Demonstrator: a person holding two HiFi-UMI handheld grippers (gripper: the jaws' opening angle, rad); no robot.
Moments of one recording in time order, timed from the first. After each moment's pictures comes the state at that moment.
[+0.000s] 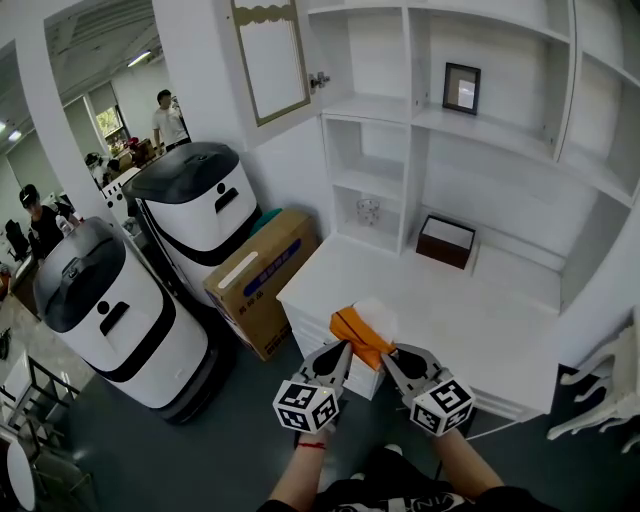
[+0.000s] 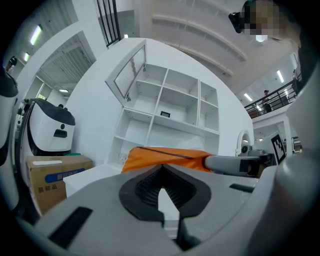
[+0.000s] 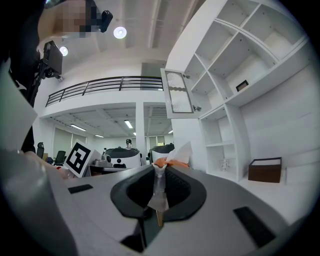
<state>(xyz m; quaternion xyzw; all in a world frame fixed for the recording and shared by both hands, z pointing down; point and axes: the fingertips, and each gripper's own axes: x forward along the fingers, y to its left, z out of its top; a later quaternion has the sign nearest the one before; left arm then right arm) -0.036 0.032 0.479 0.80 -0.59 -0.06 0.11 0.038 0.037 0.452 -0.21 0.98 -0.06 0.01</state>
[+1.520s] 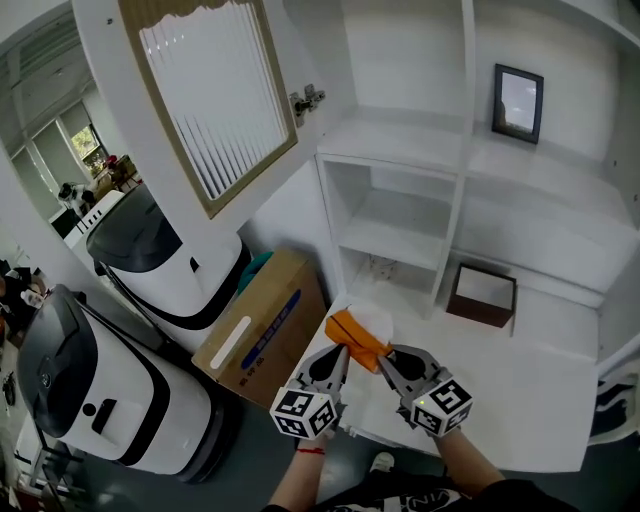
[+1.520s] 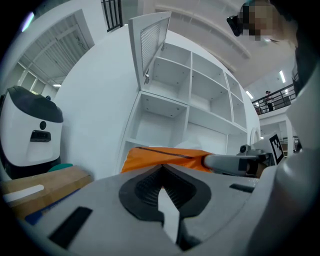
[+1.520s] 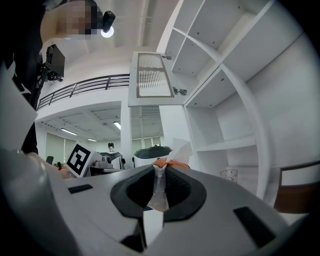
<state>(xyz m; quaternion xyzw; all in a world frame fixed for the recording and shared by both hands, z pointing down) -0.192 -0.258 0.483 0.81 -0.57 -0.04 0.12 -0.118 -0.253 0.457 -0.22 0.97 -0.08 0.02</state>
